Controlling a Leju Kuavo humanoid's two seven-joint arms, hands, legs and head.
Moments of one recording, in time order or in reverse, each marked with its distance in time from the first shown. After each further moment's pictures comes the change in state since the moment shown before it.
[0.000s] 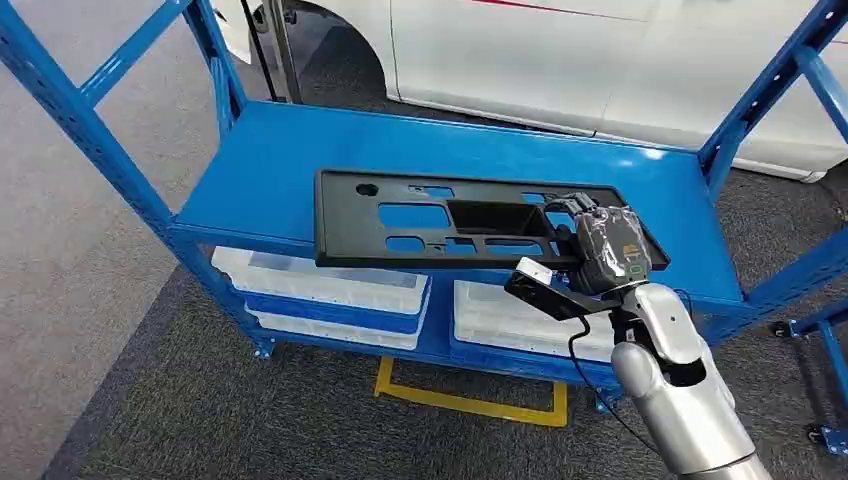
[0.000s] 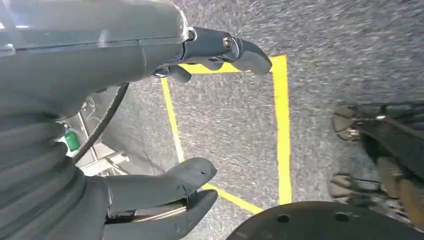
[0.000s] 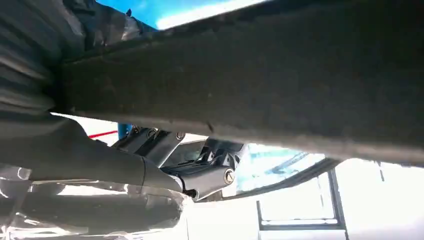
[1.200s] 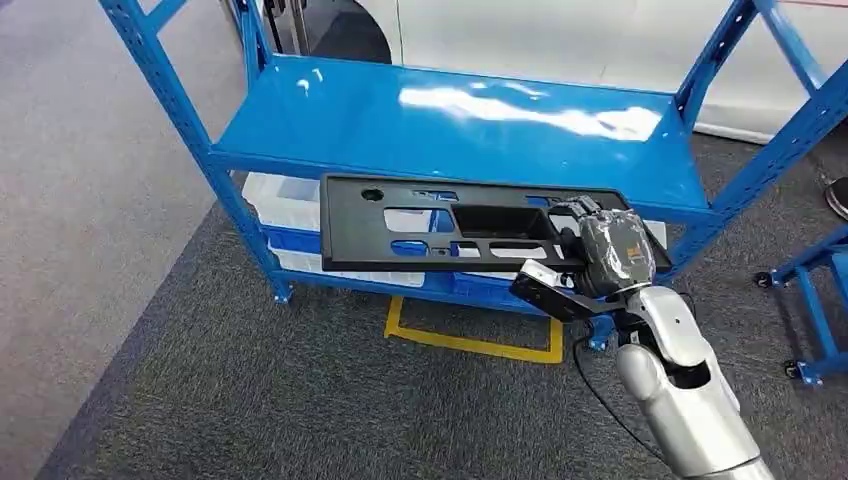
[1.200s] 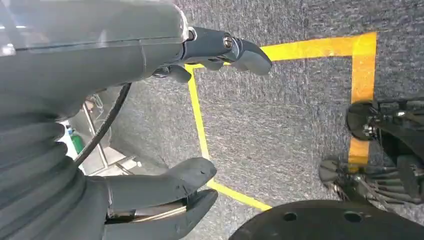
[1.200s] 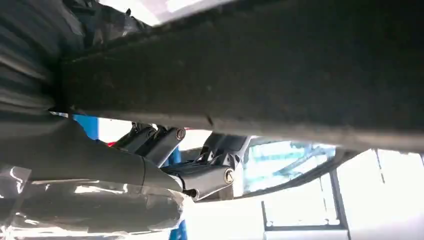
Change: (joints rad) left arm -0.004 0.002 -0.010 0.003 -0.002 -0.010 0.006; right arm 0.007 -0.012 -0.011 0.001 -0.016 0.003 -0.002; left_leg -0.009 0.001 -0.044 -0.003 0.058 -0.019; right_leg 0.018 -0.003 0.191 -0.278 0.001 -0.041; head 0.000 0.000
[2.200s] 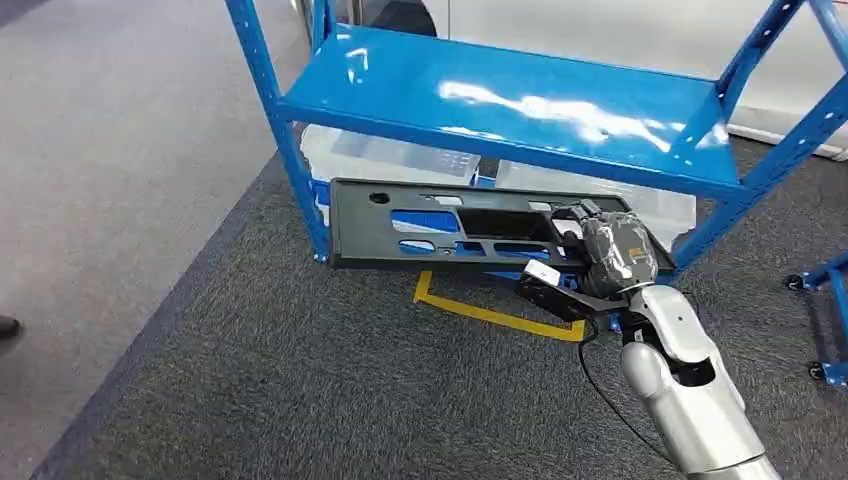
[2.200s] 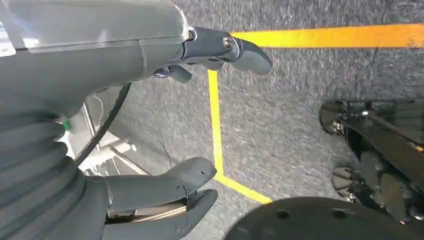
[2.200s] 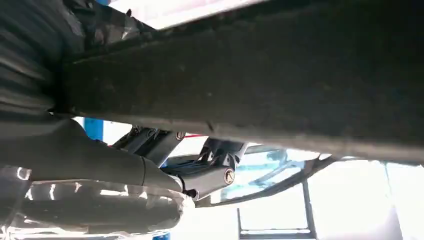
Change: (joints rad) left arm 0.001 0.003 0.000 0.002 0.023 -0.009 -0.022; right arm -0.007 -0.017 -0.002 0.024 -0.002 0.034 -0.004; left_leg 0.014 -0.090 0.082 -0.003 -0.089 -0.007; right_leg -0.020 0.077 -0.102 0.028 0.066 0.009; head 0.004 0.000
